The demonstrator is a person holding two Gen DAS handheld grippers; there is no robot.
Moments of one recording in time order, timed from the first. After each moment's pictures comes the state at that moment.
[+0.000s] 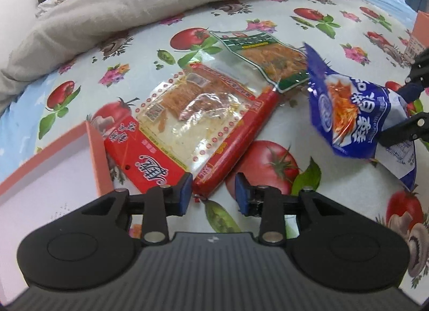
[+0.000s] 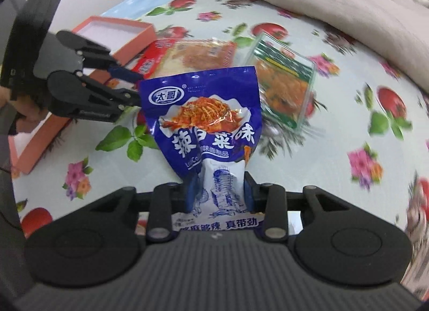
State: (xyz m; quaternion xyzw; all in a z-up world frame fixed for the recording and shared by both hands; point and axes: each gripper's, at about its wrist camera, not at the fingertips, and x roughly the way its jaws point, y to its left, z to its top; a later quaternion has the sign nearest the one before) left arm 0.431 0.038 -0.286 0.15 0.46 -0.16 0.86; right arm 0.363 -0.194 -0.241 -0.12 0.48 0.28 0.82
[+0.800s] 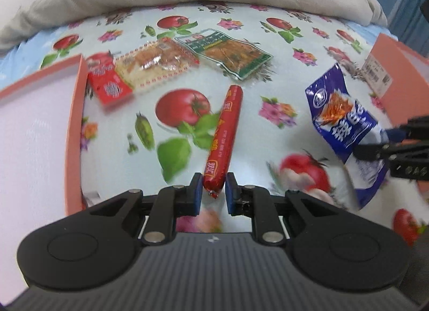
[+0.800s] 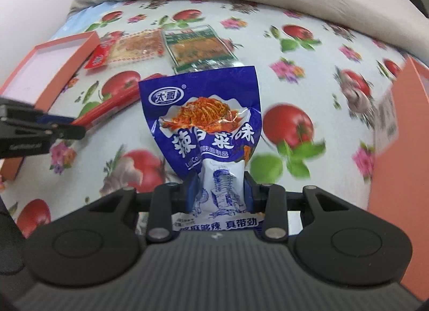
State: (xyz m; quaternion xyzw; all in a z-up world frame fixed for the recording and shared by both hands) left arm 0.304 0.014 -0.262 0.01 0.48 -0.14 0.87; right arm 0.250 -0.241 -0.244 -0.05 0.47 0.10 0.87
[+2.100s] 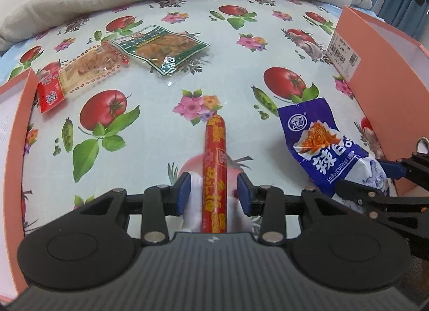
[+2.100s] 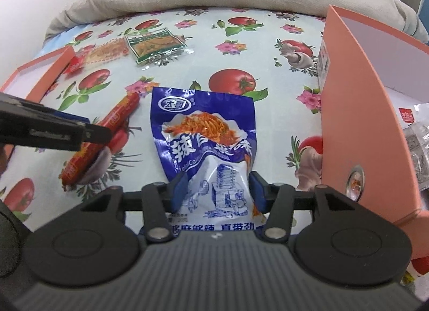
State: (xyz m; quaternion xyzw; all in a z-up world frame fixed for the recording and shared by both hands) left arm 0.294 -0.090 -0.271 0.06 0.49 -0.16 0.86; right arm 0.182 -0.287 -0.261 -0.01 0.43 0.05 0.90
